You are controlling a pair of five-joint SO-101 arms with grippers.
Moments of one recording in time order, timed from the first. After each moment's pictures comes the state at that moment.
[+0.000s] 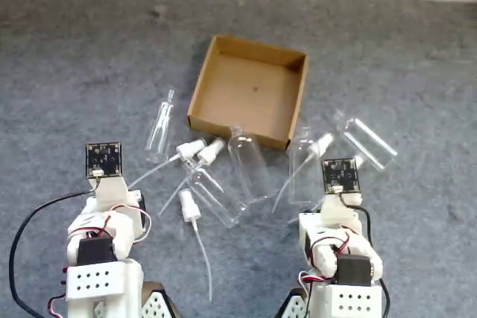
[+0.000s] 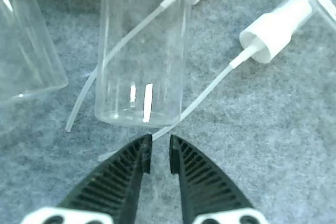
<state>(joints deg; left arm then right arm) -14.2 -86.9 96.2 52.2 3.5 -0.4 -104.5 95.5 71.3 7.6</state>
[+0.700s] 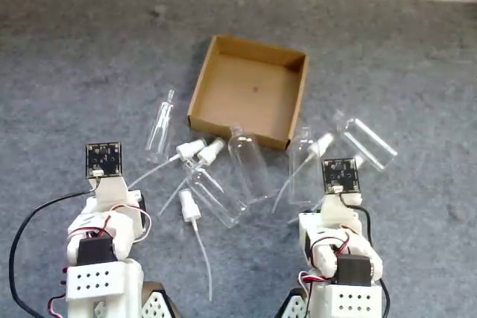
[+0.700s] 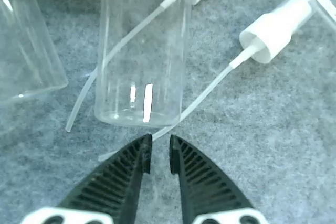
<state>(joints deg) -14.2 -86.9 96.2 52.2 3.5 -0.4 -104.5 95.5 71.1 7.6</state>
